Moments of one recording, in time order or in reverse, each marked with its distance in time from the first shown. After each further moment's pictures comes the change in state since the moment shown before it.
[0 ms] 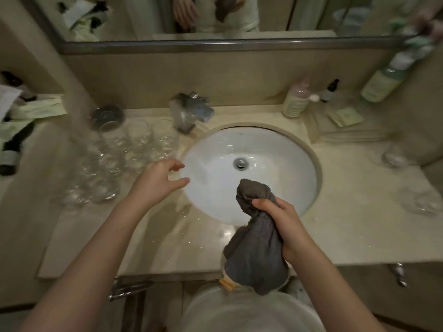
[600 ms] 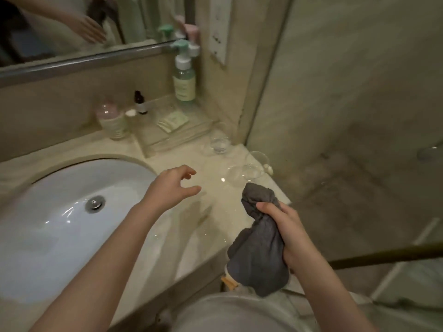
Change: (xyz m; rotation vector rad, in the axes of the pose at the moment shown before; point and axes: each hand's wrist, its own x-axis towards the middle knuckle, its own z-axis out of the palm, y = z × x) left_hand 0.050 0.341 0.247 -0.006 -0.379 0.388; right_hand -0.065 -0.053 -0.330 0.261 0.529 -0.166
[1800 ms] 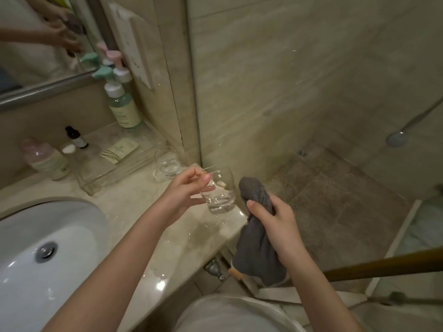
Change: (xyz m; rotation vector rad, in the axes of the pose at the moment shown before) left_hand 0.055 0.153 0.068 -0.938 -0.299 -0.022; right_hand 0.049 -0.051 -0.096 -0.200 0.045 -0.380
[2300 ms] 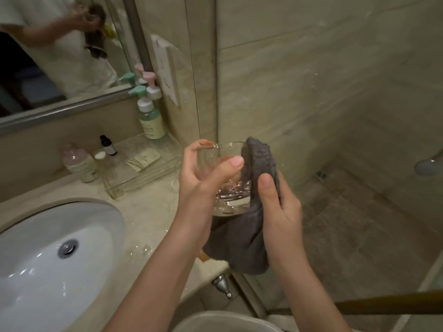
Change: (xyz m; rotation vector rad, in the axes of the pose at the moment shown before) left_hand -0.064 0.079 0.068 -0.279 0.317 0.400; right_hand -0.015 -0.072 0.040 0.215 -0.041 -0.420
